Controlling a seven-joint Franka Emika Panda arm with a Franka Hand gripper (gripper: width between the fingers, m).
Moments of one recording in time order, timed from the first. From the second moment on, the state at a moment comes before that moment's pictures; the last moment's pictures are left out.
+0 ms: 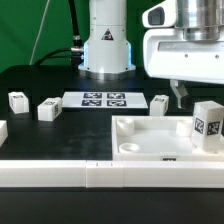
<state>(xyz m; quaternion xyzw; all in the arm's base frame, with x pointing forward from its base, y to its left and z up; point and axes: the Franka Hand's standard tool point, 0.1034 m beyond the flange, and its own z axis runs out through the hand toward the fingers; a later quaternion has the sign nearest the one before) 0.627 0.118 0.089 -0.95 0.31 0.00 0.07</state>
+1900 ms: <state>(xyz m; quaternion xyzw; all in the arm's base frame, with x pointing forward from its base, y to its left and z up) 0.620 0.119 0.074 -0.94 0.34 -0.04 0.06</state>
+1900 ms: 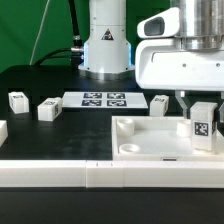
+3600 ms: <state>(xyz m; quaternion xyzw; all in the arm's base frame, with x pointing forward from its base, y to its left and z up) 0.627 0.129 0.078 -0.98 0.20 -0.04 0.04</state>
